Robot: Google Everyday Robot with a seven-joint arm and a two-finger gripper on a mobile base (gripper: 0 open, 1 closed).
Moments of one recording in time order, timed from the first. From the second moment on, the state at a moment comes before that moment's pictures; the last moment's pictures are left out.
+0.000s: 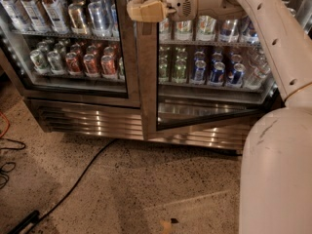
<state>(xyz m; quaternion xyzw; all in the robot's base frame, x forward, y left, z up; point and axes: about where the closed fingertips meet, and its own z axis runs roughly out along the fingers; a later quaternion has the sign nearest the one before) 0.657 0.052 1.021 -0.56 0.51 0.45 0.47</state>
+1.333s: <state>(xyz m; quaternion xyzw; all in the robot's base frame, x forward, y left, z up) 0.668 0.019 1.027 -0.54 0.53 0.44 0.49</state>
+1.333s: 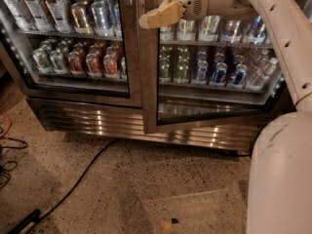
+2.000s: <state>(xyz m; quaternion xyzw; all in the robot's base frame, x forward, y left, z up) 0.683 -0.034 1.027 -0.49 0.56 0.41 0.52</state>
